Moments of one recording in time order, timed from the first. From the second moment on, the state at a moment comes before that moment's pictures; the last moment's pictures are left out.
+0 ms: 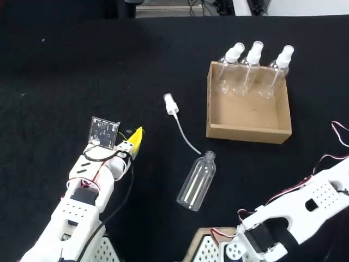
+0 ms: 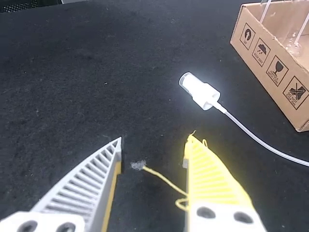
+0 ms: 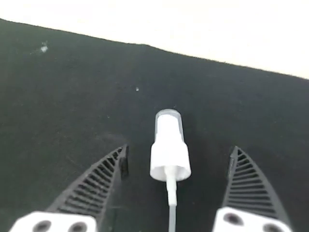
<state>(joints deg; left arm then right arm) 9.6 -60.3 93.8 -5.1 -3.2 60.7 91.0 -89.5 37.6 -6.6</state>
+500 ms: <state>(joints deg) 9.6 -60.3 93.8 -5.1 -3.2 60.7 90.9 -89.7 41.3 -6.7</state>
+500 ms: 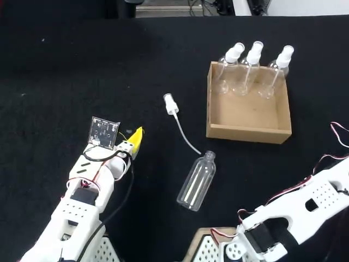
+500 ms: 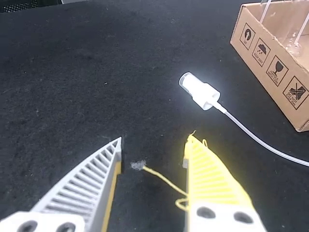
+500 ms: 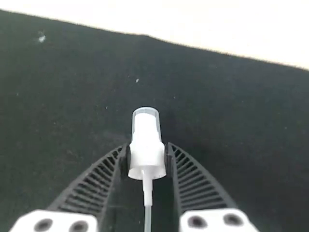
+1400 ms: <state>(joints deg) 9.6 -60.3 93.8 -5.1 -3.2 60.7 82.4 -94.1 79.7 -6.8</state>
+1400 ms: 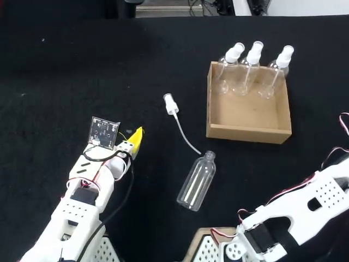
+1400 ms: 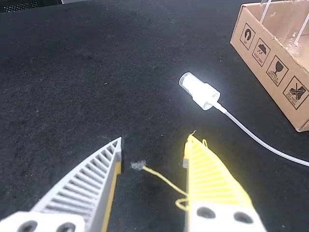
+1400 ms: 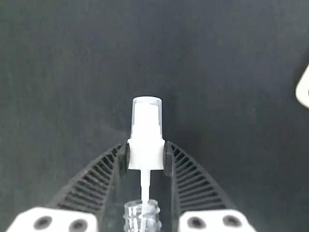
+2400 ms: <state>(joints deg) 9.6 -60.3 93.8 -5.1 -3.2 60.7 75.6 -94.0 98.5 -6.7</state>
